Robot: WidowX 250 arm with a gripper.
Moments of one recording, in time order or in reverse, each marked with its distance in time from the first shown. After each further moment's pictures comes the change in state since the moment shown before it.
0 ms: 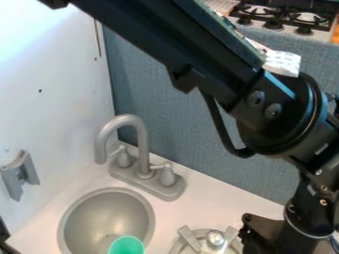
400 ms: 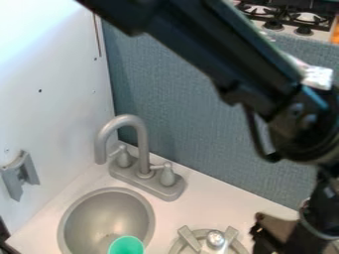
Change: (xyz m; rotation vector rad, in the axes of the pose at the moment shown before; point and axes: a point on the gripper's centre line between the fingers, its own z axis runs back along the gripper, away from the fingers) arm 0.018 -0.005 -0.012 0.053 0.023 -0.029
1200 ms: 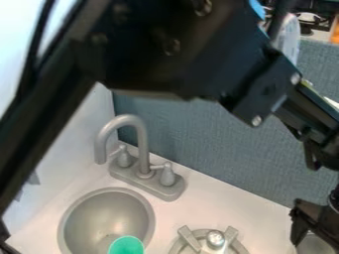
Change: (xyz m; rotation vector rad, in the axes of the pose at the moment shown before) arm 0.100 -0.016 -0.060 -0.018 -0.076 -0.104
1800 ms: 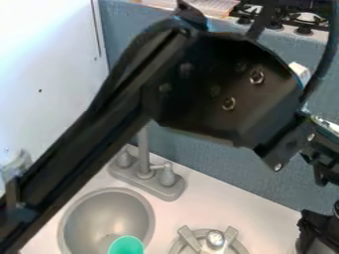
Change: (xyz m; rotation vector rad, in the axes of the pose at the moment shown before) arm 0.017 -0.012 -0.033 -0.046 0.030 0.031
